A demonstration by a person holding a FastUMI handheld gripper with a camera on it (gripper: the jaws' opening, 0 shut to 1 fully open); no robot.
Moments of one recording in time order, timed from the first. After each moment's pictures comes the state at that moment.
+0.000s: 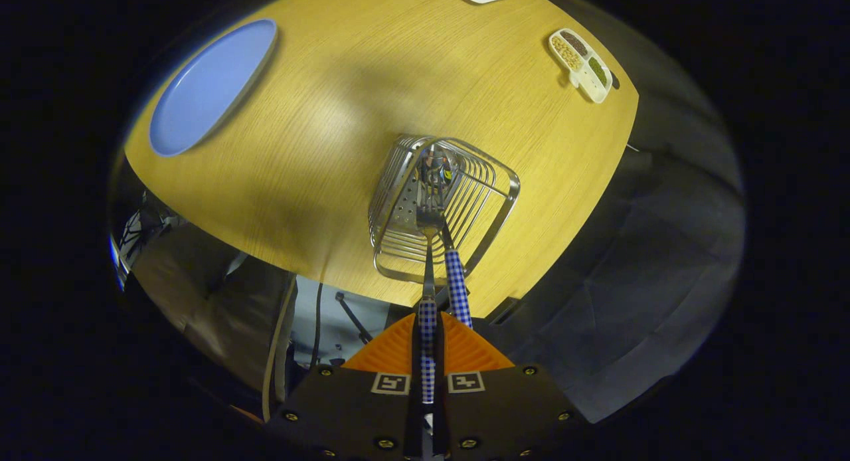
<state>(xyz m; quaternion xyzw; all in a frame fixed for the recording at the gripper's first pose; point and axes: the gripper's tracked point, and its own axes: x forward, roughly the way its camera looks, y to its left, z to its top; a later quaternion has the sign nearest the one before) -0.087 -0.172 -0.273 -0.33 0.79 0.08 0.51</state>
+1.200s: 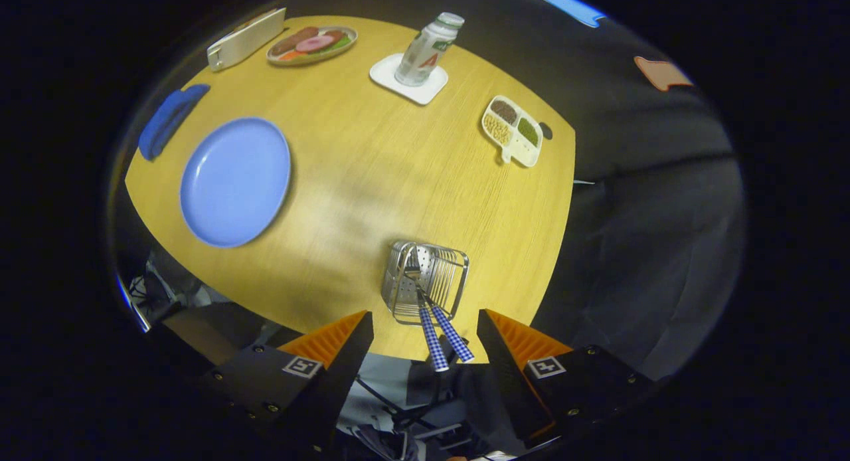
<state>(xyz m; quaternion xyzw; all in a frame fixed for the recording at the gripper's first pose) -0.044 -0.103 -0.208 -0.24 0.63 0.06 0.74</state>
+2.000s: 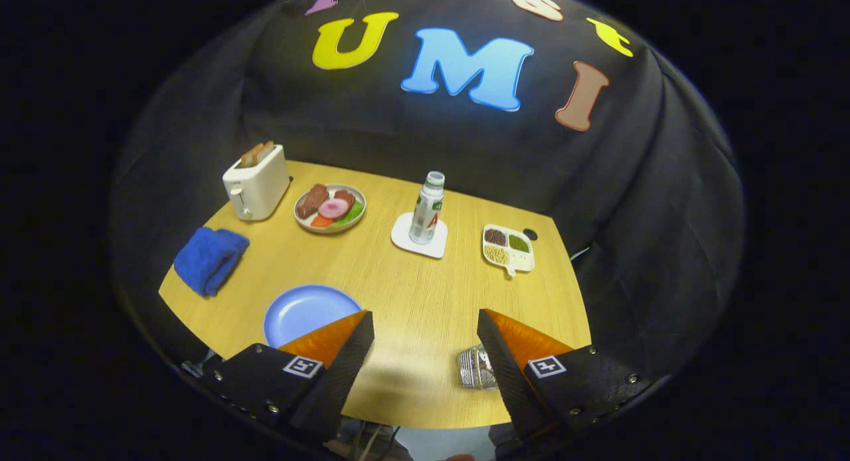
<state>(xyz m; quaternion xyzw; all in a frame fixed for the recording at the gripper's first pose) -0.006 -0.001 -0.119 -0.09 0.32 0.05 0.94</state>
